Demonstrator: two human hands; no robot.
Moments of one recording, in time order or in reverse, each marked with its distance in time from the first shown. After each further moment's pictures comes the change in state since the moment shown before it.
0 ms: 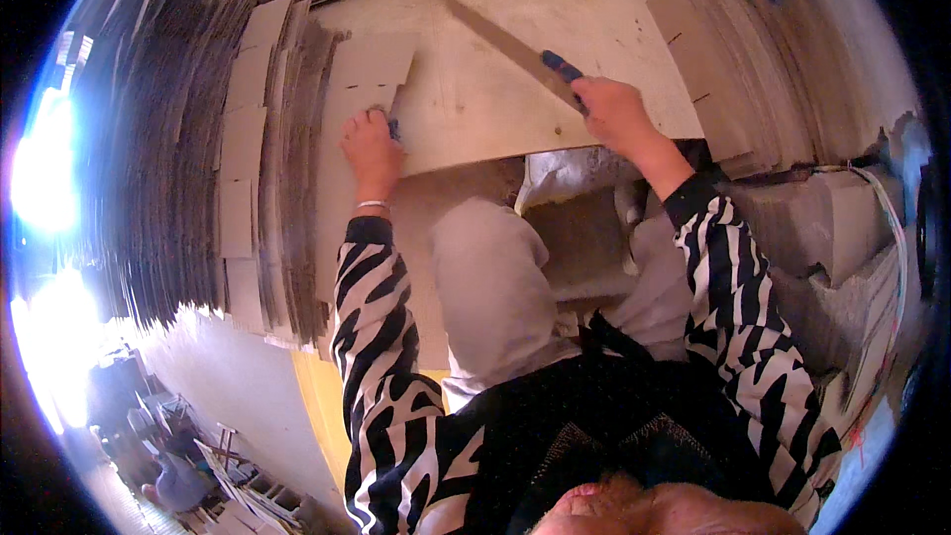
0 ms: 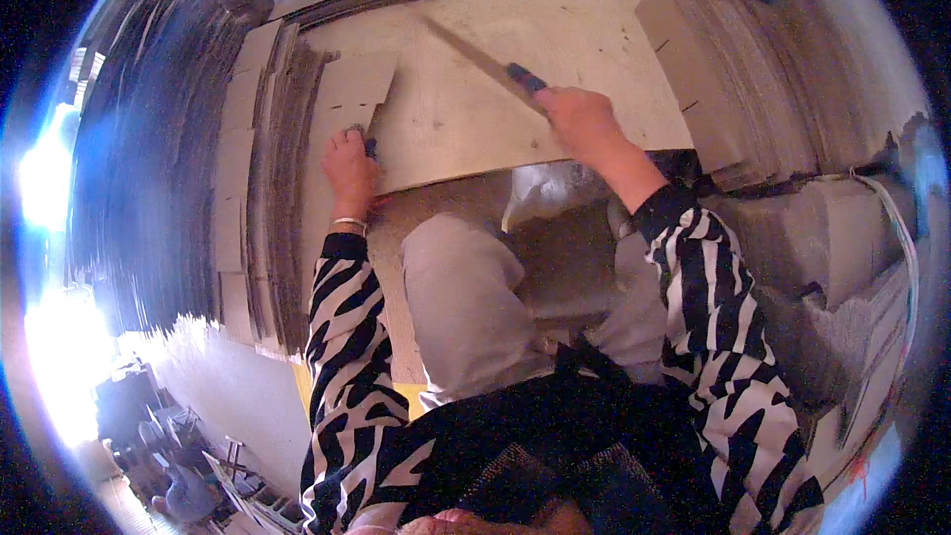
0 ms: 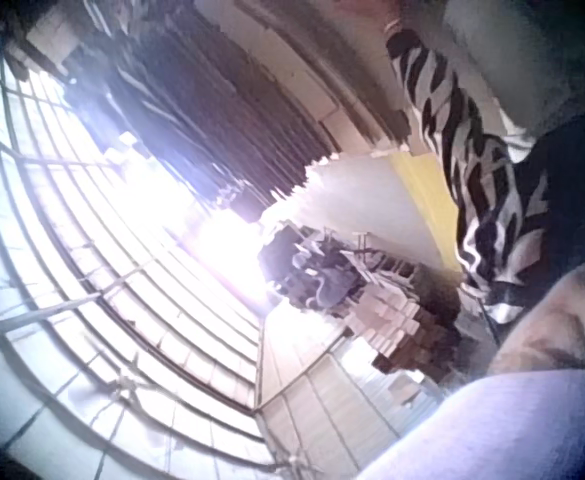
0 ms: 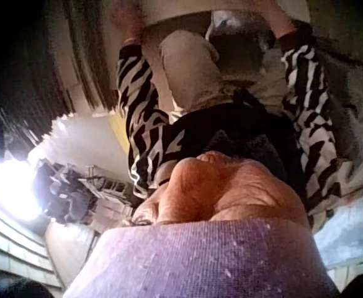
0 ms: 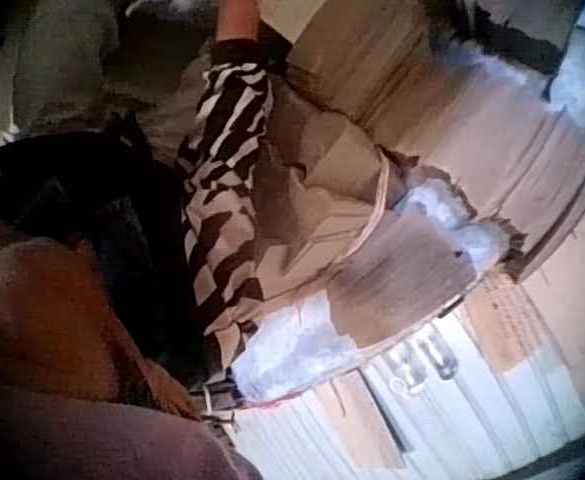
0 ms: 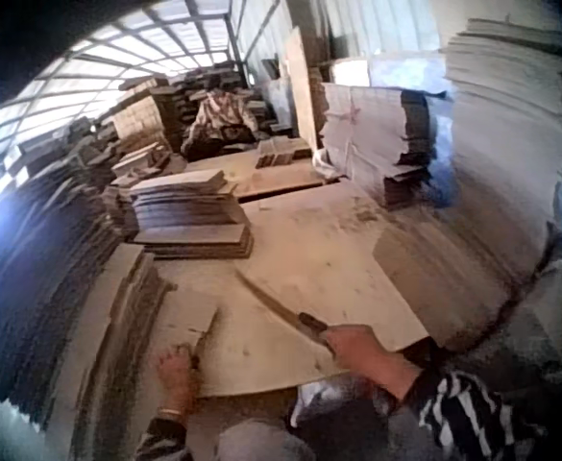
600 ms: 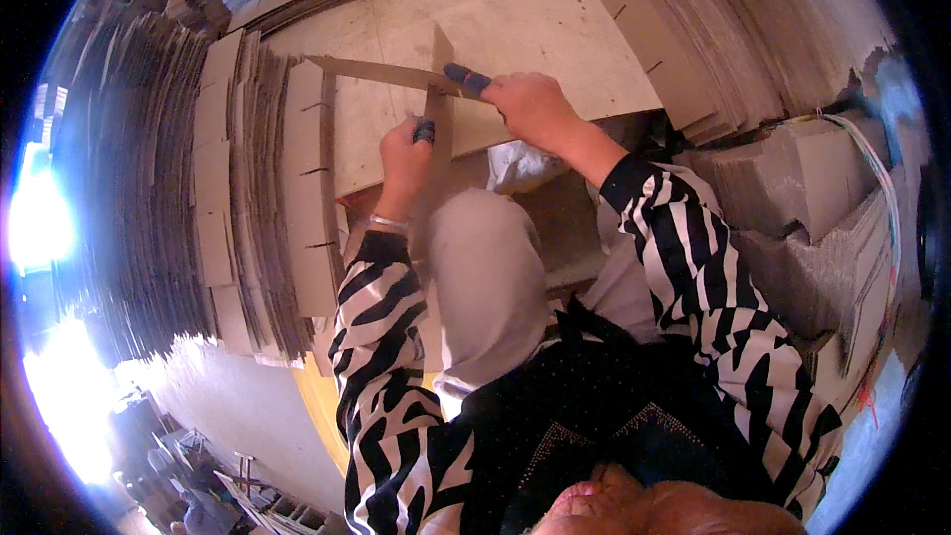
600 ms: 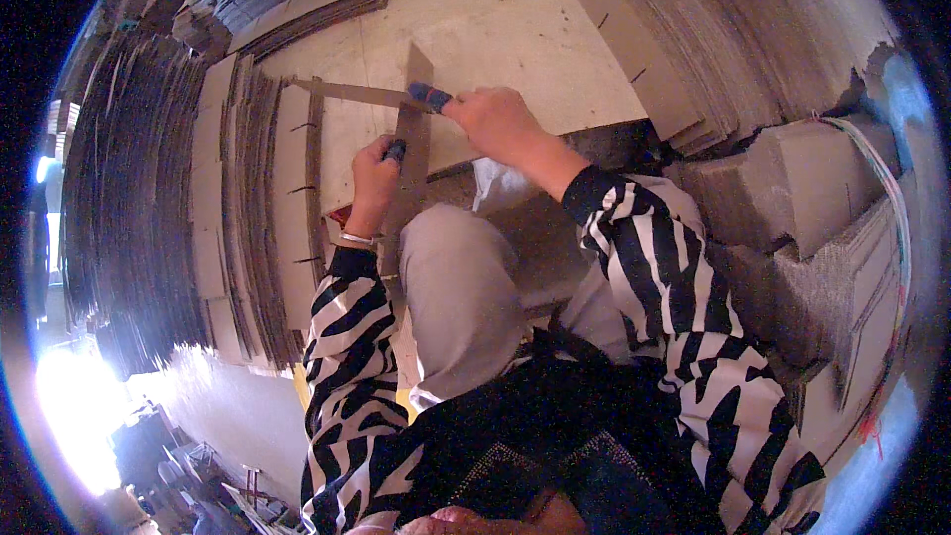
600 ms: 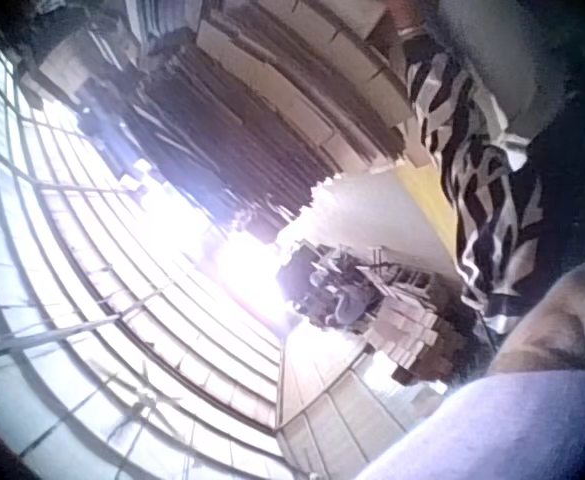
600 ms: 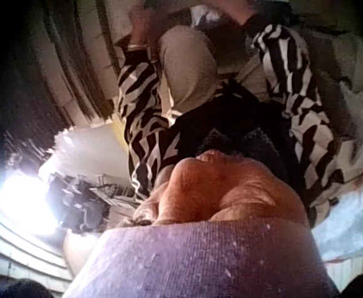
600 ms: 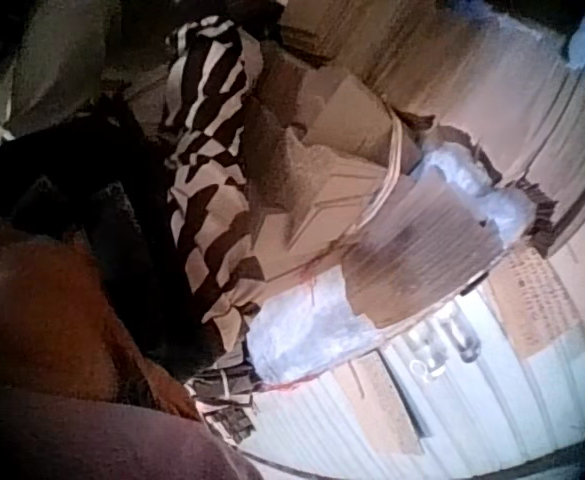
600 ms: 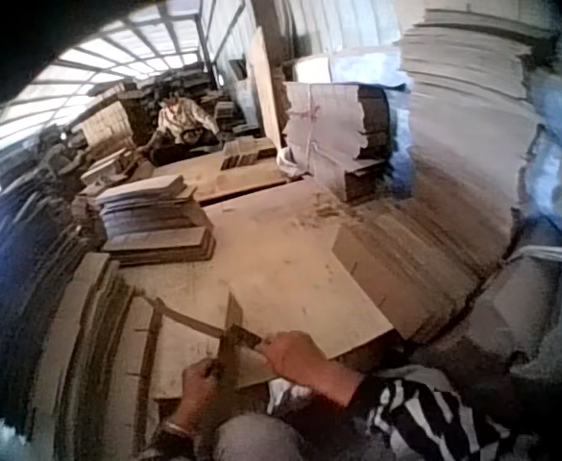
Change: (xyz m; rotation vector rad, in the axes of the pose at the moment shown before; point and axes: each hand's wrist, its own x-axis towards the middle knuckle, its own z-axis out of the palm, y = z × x) left_hand -0.010 0.092 -0.025 -1.018 -0.258 -0.087; right_hand 0.011 -0.029 0.019 -0.029 0.156 -0.198
